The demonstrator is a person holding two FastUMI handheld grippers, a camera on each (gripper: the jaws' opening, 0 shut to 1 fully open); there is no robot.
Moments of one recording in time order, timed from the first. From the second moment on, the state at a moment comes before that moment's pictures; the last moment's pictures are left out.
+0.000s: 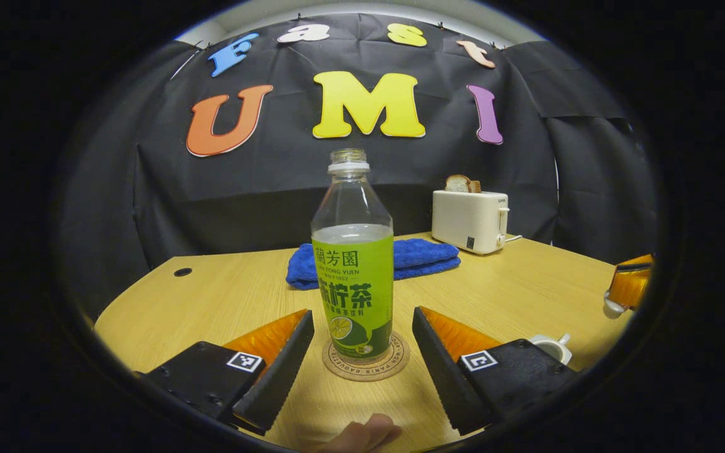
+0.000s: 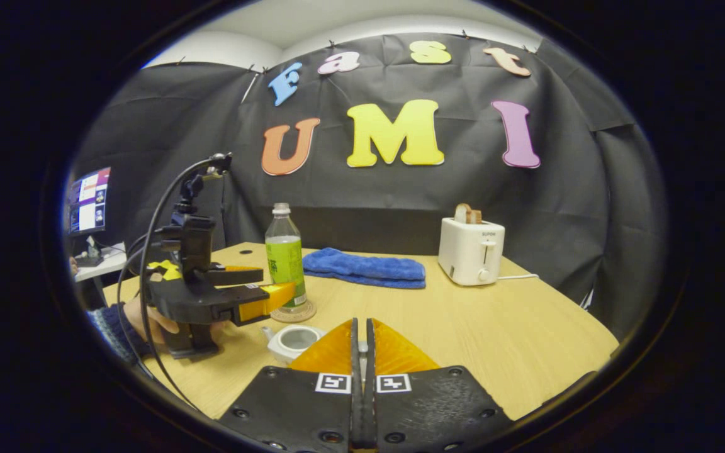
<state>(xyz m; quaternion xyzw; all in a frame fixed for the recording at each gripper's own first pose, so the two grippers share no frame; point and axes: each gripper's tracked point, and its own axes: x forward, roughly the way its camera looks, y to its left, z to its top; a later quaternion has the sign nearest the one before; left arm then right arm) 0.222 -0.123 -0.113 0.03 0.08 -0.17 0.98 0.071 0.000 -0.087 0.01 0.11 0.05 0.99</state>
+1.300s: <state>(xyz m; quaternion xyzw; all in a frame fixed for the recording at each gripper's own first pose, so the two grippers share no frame) 0.040 0.002 -0.037 0.00 0.04 -0.02 1.00 0.105 0.069 -0.076 0.08 0.10 0.10 0.99</state>
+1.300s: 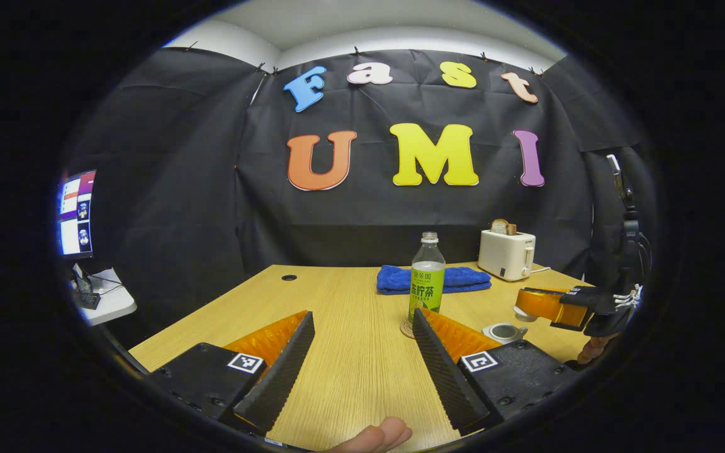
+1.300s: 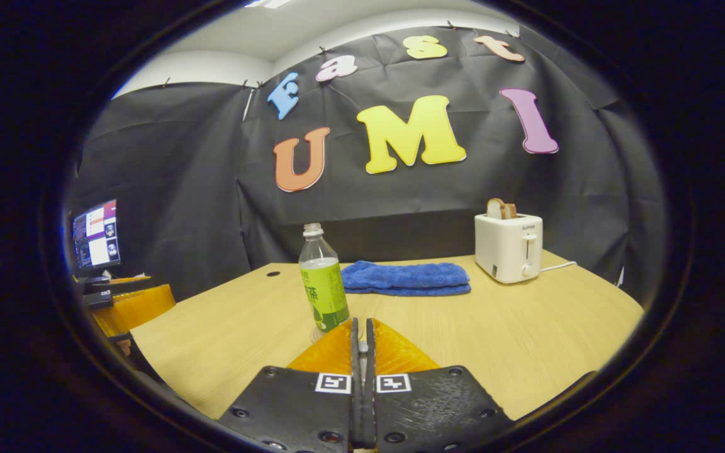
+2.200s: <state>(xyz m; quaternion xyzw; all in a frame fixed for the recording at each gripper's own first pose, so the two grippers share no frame) 0.042 0.020 -0.043 -0.01 0.05 -0.02 1.00 0.123 0.083 -0.123 0.05 0.11 0.08 0.99</state>
